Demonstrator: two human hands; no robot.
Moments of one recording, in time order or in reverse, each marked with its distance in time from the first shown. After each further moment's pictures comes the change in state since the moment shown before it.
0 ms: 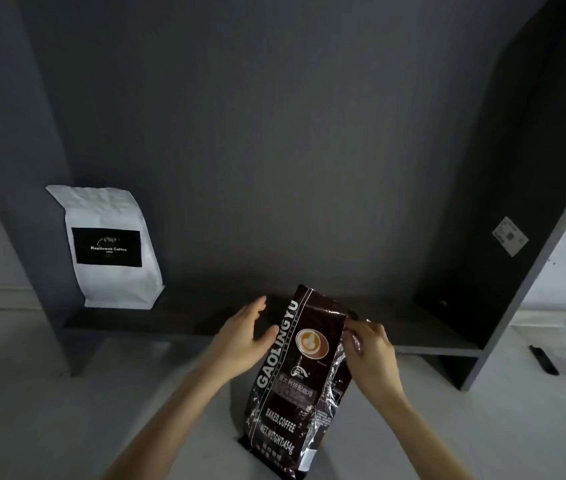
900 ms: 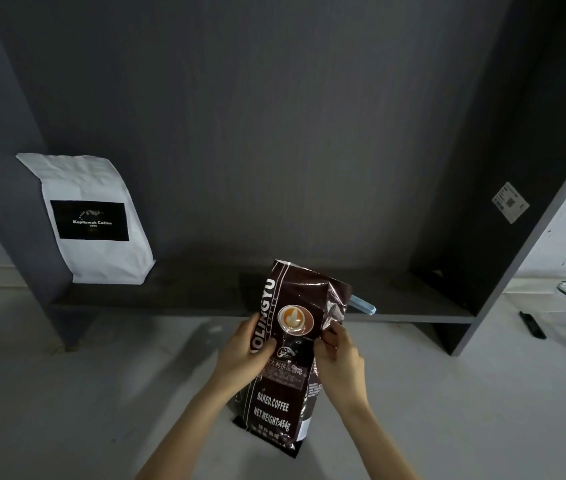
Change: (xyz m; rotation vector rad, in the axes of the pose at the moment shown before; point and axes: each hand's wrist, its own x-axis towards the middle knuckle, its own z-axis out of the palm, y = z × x) left_hand -0.028 -0.021 0.046 -0.293 -0.053 -0.182; right_hand -0.040 -0.002 0.039 0.323 -0.043 0.178
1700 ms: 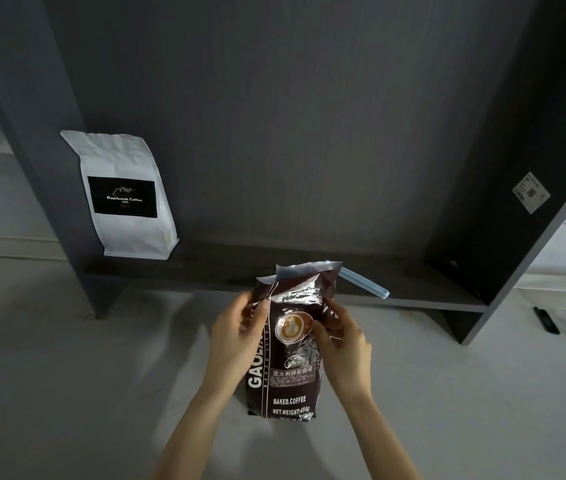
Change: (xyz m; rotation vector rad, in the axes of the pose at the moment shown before) left_hand -0.053 0.018 -0.020 -0.172 0.375 0.164; right_hand -0.025 -0.002 0.010 -0.002 0.044 -0.128
